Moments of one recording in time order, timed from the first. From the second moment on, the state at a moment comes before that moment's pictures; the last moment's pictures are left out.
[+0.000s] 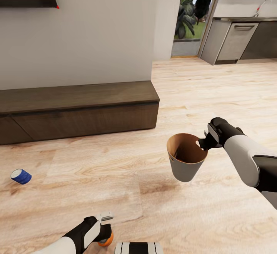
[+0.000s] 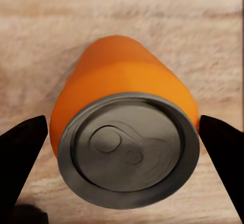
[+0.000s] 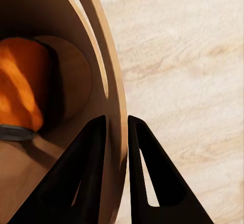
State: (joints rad) left arm -0.61 -0.05 -0.41 -0.23 0.62 0.41 0.16; right arm -1.37 -0.19 -0.03 -0.20 0.23 1.05 0.11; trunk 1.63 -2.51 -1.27
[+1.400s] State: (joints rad) left arm -0.61 -0.04 -0.40 -0.49 0.62 0.57 0.15; right arm -1.36 -0.17 0.00 -0.18 0.24 1.05 0.01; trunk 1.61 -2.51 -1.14
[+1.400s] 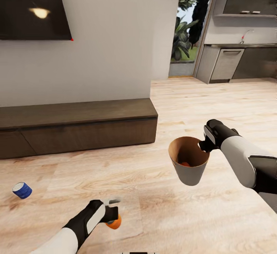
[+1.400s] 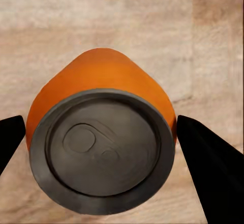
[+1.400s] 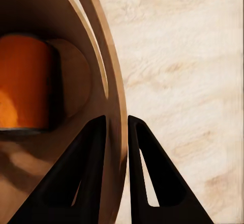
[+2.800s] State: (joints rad) left arm -0.62 -0.02 -0.39 -1.25 0.89 1.05 0.27; right arm -1.12 -0.11 -0.03 -0.02 0.20 0.68 -0.33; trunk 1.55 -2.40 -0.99
